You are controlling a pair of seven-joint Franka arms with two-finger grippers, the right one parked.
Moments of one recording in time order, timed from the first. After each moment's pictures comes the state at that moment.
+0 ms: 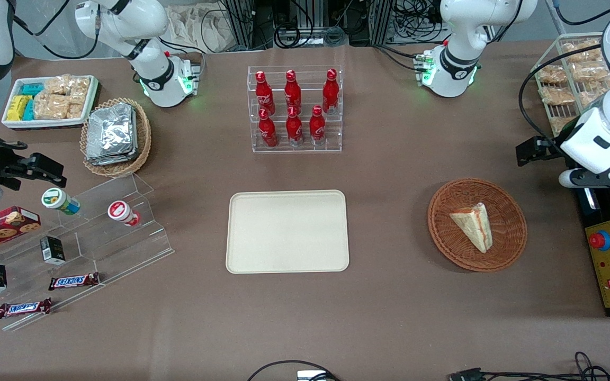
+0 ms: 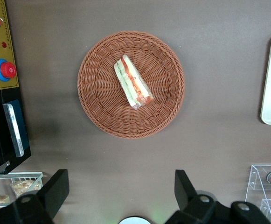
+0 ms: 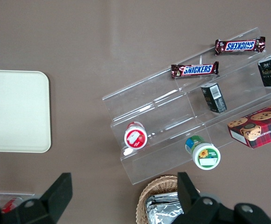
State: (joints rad) arm -0.05 0.06 -0.04 -1.57 0.04 1.50 -0.05
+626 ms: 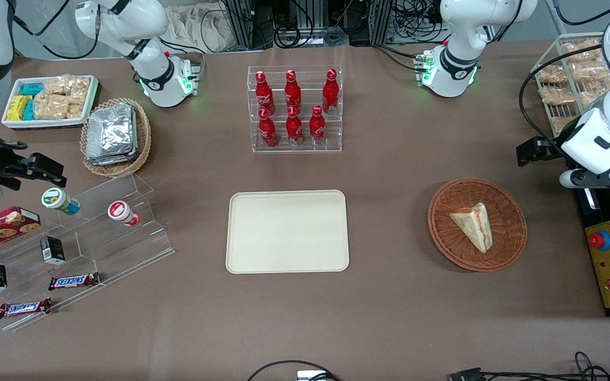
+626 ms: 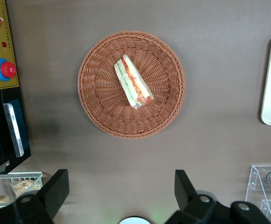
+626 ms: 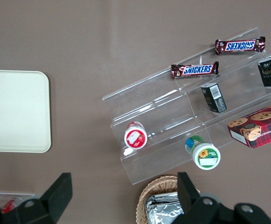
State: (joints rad) arm -0.05 0.06 -0.04 -1.57 0.04 1.50 -0.05
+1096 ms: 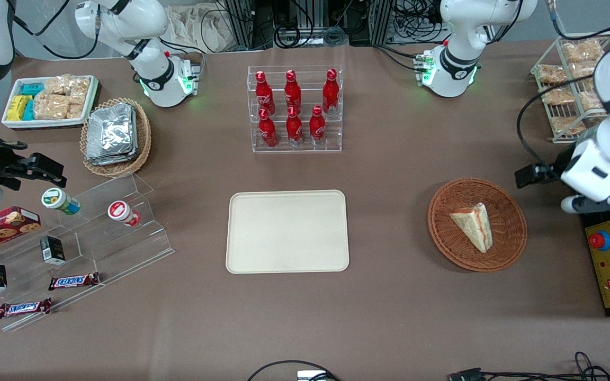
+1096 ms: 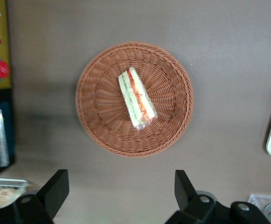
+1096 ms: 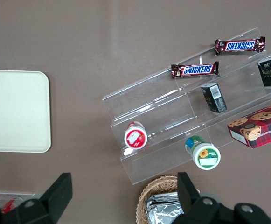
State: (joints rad) arm -0.03 0.16 -0.02 -1.62 0.01 1.64 -0.17
